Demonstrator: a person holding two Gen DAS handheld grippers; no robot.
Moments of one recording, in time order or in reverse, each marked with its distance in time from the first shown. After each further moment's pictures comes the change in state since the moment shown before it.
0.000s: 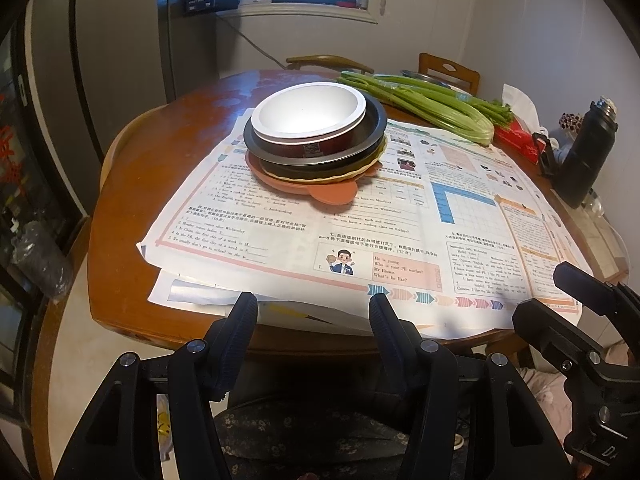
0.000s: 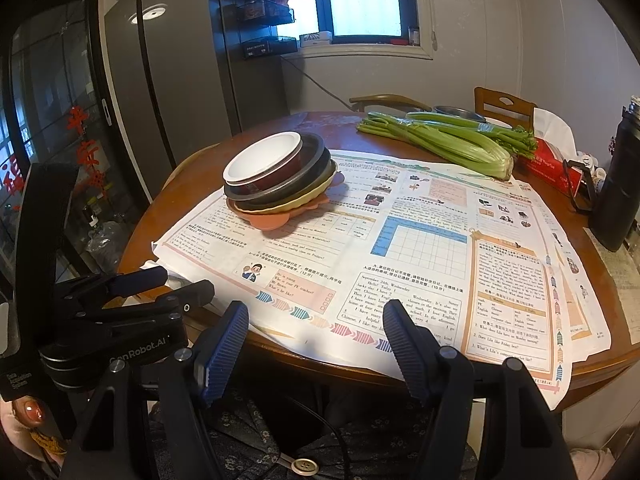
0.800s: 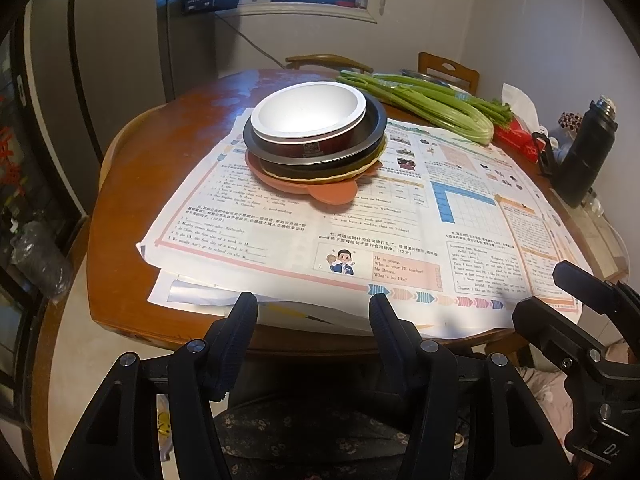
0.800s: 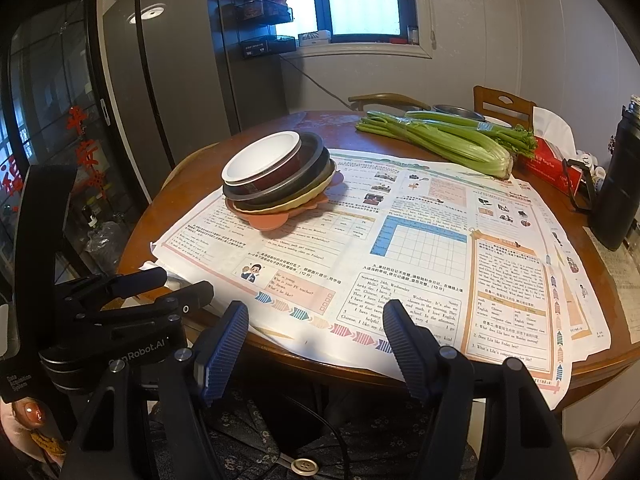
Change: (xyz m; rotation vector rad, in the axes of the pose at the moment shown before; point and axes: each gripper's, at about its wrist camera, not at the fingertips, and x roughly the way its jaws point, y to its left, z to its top) left arm 0.000 0.000 0.000 0.004 0.003 -0.004; right arm 0.000 0.001 0.001 0.002 0.002 0.000
